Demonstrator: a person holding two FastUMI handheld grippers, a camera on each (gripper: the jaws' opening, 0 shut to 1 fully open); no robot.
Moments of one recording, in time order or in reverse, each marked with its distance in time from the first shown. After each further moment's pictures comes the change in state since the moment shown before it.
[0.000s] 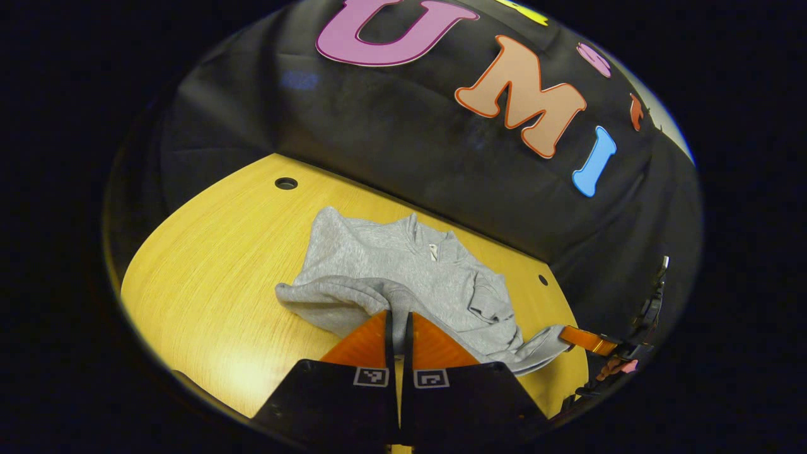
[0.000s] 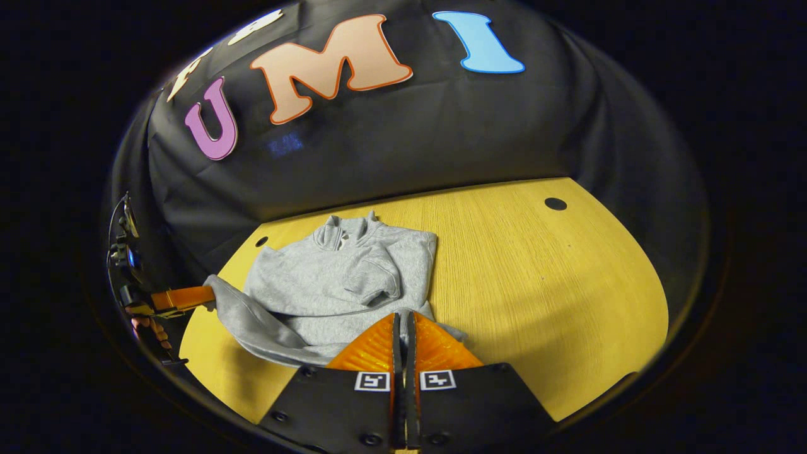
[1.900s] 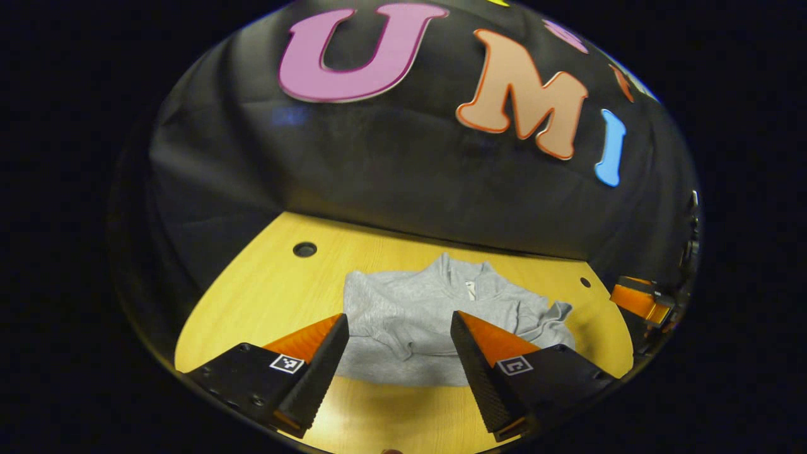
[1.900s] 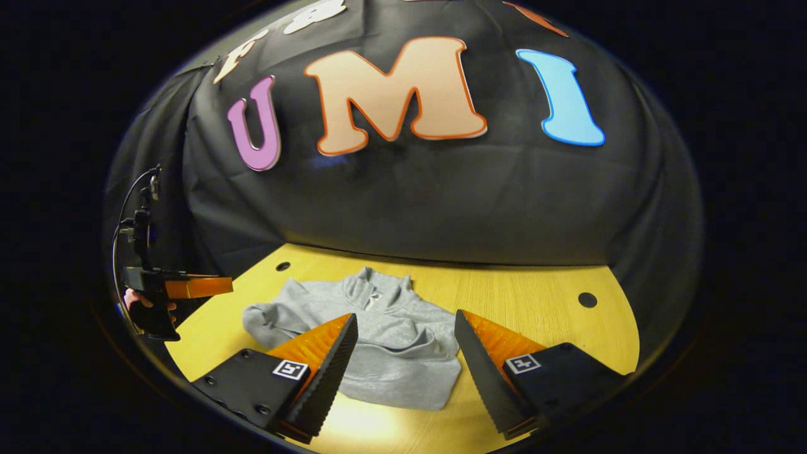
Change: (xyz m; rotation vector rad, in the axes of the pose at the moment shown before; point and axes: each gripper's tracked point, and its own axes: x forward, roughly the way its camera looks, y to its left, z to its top) left arm -0.006 0.018 0.098 0.264 -0.100 0.087; right arm -0.006 0.070 0.124 -0.211 -0.186 0.154
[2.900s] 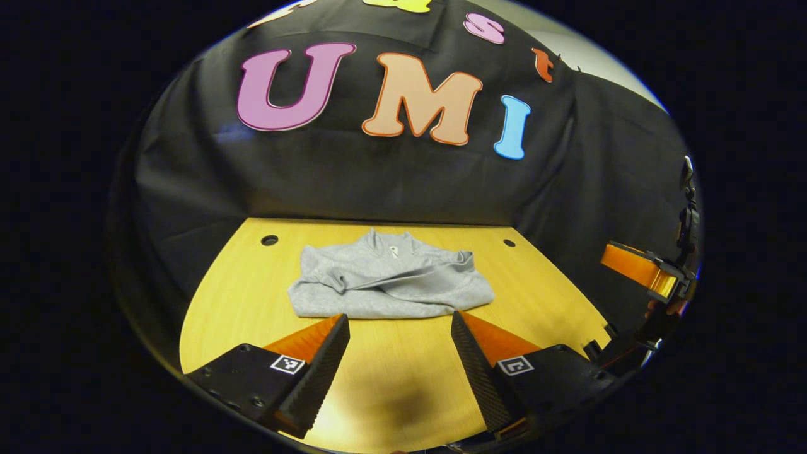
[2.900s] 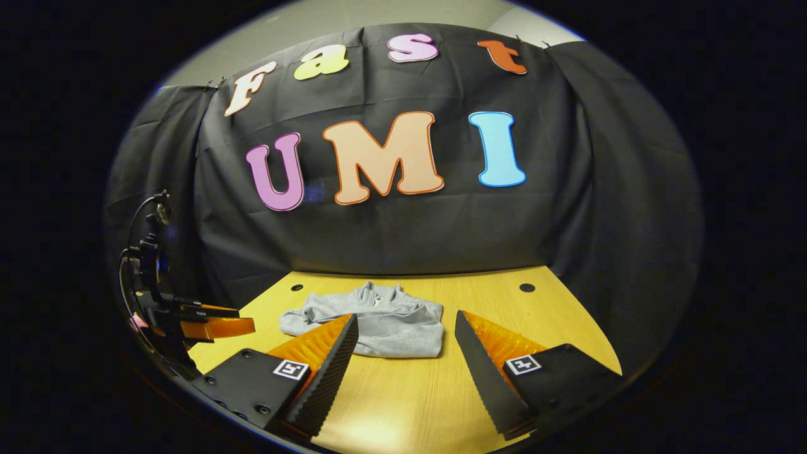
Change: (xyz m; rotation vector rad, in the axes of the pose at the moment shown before) left arm -0.138 -0.102 -0.075 0.085 0.049 -0.213; right arm -0.222 0.030 -0.010 0.068 -0.163 -0.173
